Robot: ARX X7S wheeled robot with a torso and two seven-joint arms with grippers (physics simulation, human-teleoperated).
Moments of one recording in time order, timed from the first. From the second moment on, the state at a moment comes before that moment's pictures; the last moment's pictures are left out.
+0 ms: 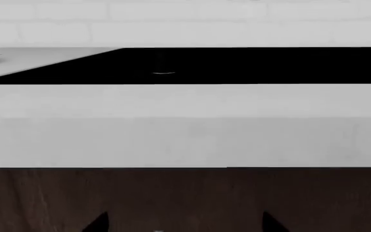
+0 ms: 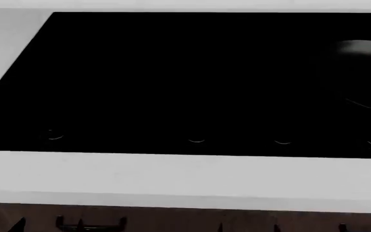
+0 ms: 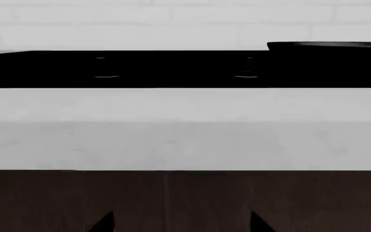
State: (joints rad) left arm -0.01 -0.05 0.06 -0.01 -0.04 0.00 -0.06; right arm 0.00 0.05 -0.06 0.00 0.05 -0.01 0.05
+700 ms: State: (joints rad) left arm -0.01 -0.09 0.11 0.00 -0.09 -0.01 -0.11; right arm 0.00 0.09 -0.12 0.01 0.09 -0.02 0.11
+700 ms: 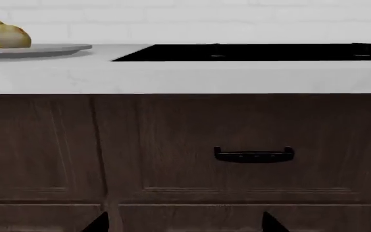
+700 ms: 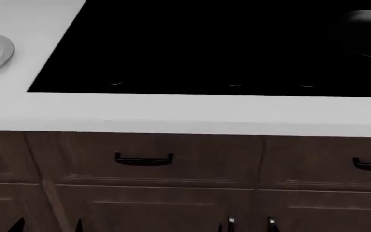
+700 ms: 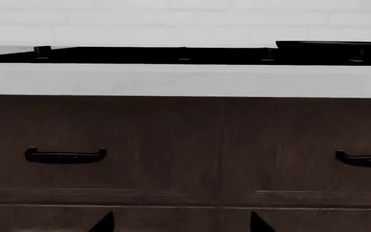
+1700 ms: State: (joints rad) left arm 0.00 -0.13 0.13 0.08 -0.12 -0.03 -0.22; right arm 0.02 0.12 -0.16 0.03 0.09 0.00 0.21
